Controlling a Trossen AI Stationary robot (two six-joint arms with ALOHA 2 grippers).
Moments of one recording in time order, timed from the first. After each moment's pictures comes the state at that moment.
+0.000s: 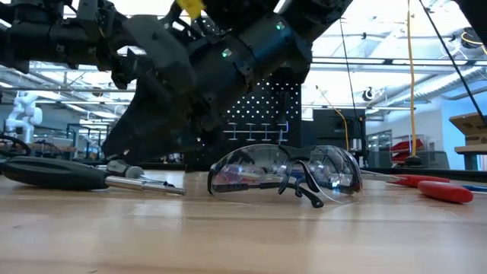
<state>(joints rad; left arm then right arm) -0.05 0.80 0.12 0.75 -0.22 -0.18 0.24 2.26 1.53 0.08 0.05 0.38</state>
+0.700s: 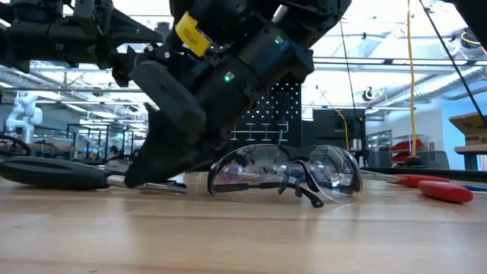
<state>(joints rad) -0.05 0.80 0.12 0.76 -0.20 -0.15 0.24 2.28 1.54 -0.03 0.13 0.32</state>
